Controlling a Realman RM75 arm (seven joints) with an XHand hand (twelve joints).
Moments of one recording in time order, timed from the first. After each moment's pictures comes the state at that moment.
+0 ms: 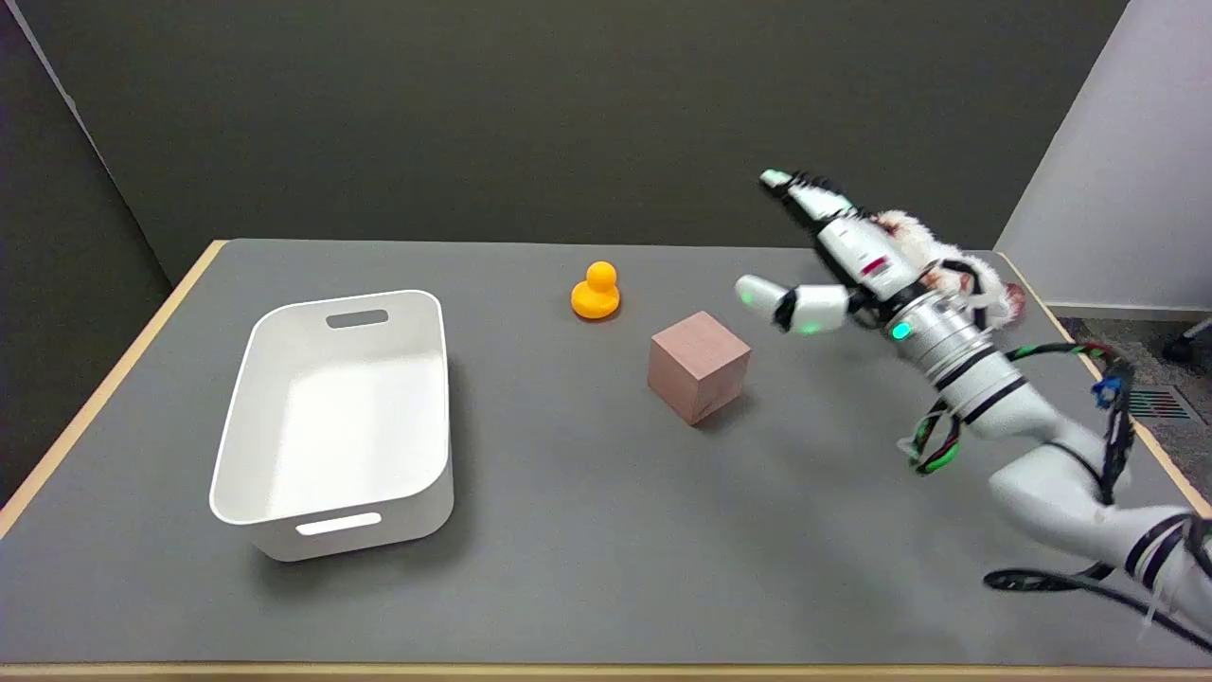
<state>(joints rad) 0.02 -0.85 -1.72 1.27 0.37 0.59 0.79</state>
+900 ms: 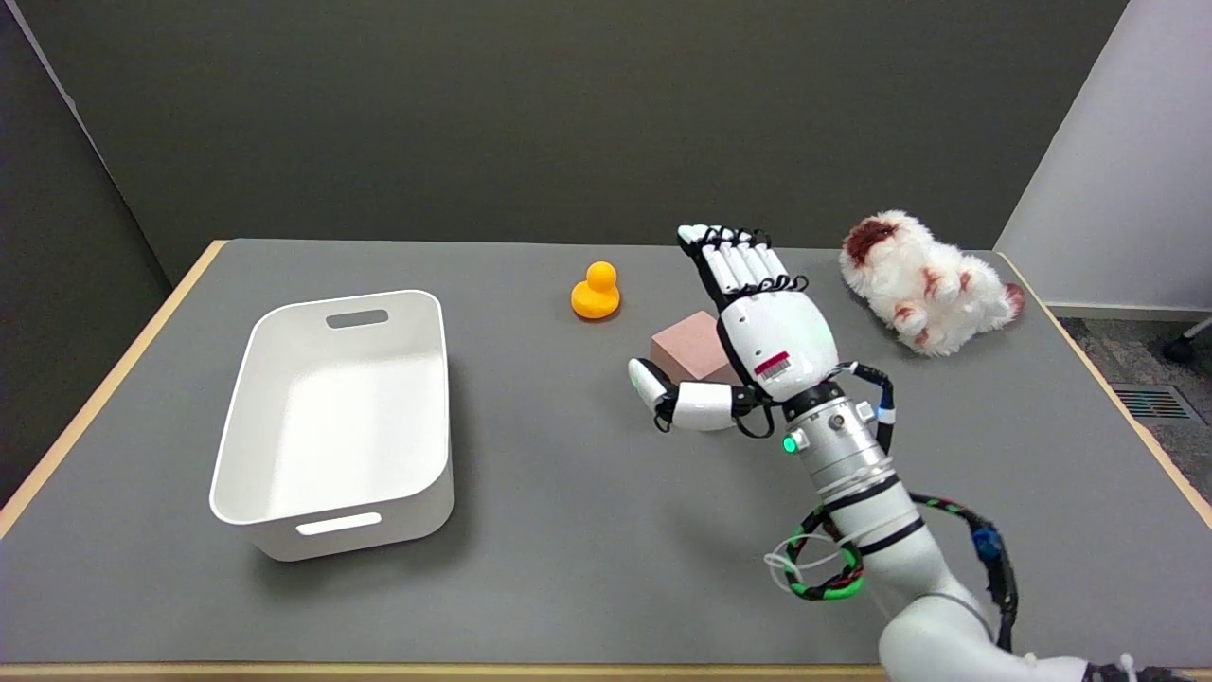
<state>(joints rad) -0.15 -1.08 -2.04 1.61 0.94 0.79 -0.34</state>
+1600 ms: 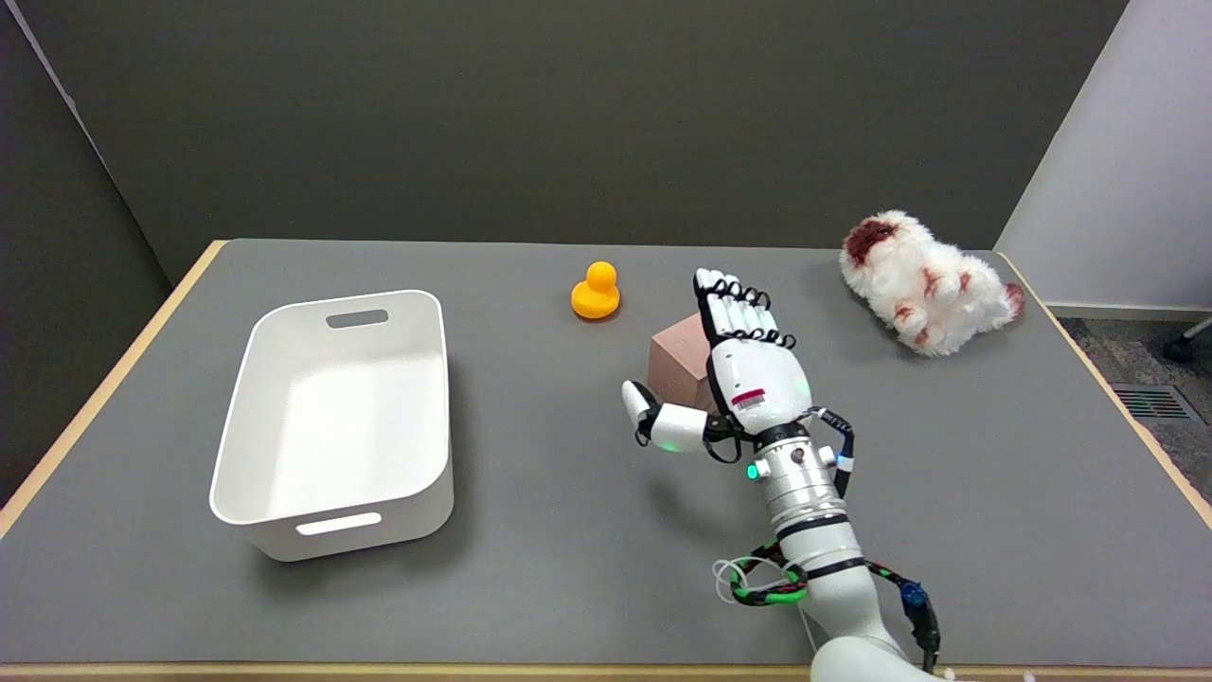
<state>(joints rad) -0.06 -1.20 -2.23 1.46 1.26 0.97 -0.51</state>
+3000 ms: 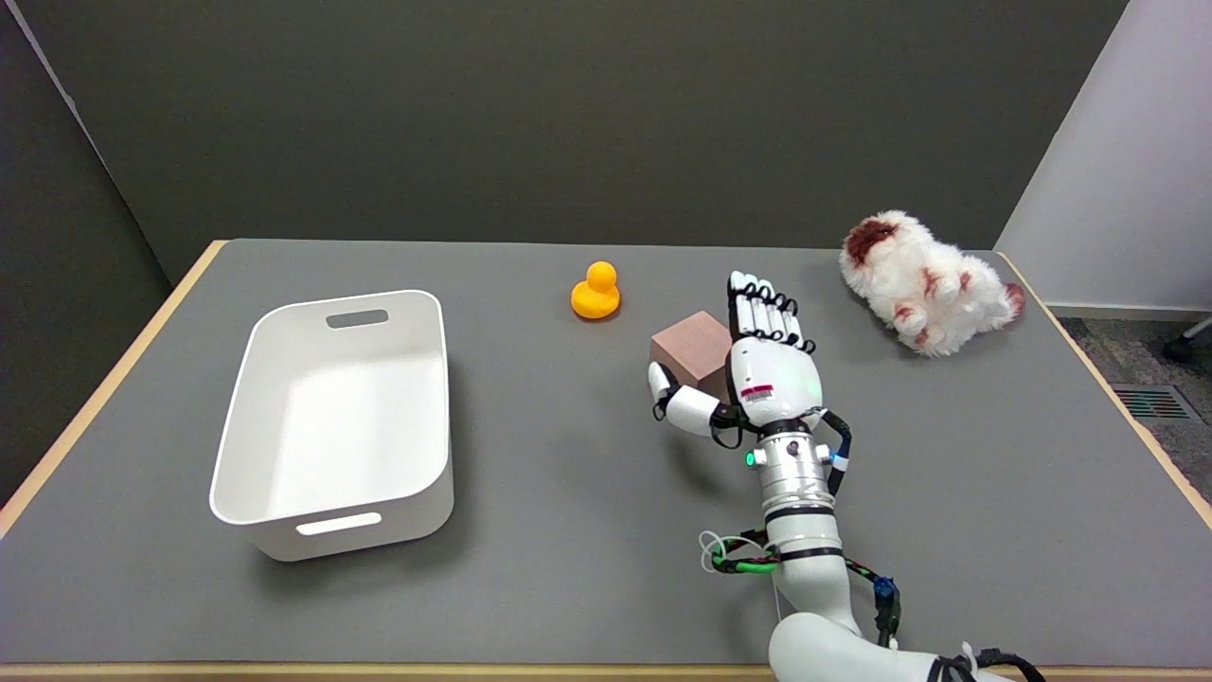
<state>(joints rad) 0.08 -1.26 -2.31 1.24 1.39 1.14 -0.54</state>
